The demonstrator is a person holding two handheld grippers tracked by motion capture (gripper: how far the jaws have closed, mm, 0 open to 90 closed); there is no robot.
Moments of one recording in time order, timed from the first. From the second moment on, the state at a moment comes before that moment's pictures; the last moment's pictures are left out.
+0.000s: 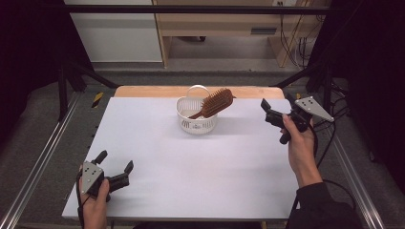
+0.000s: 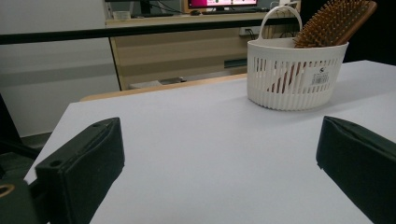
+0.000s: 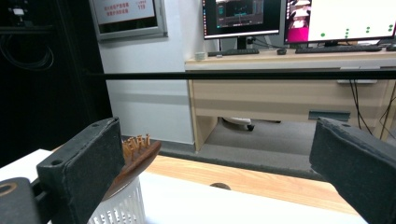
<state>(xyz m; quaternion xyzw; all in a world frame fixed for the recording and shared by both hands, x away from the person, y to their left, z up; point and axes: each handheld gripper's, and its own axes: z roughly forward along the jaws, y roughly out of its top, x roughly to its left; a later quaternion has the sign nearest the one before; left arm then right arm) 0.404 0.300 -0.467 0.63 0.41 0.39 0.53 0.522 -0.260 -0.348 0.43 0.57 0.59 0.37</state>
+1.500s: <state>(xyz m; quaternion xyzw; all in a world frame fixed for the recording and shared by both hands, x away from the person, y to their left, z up) 0.392 0.324 -0.462 0.61 0.41 0.37 0.57 0.436 -0.310 -0.408 0.44 0.58 0.57 0.39</state>
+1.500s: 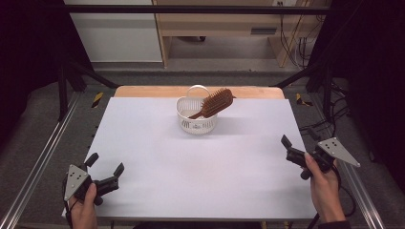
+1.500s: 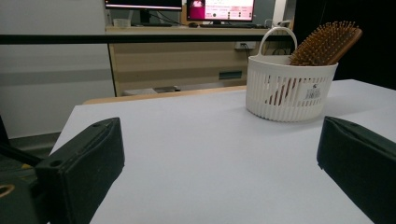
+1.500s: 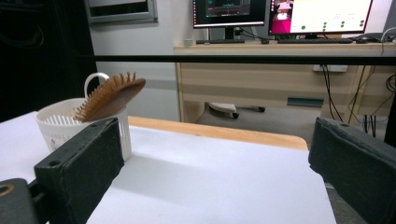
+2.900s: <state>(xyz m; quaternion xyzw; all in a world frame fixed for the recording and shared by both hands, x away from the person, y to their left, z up) 0.390 0.312 -0.459 0.61 0.39 0.35 0.59 0.414 -0.263 -0.461 0.39 0.62 0.59 0.34</state>
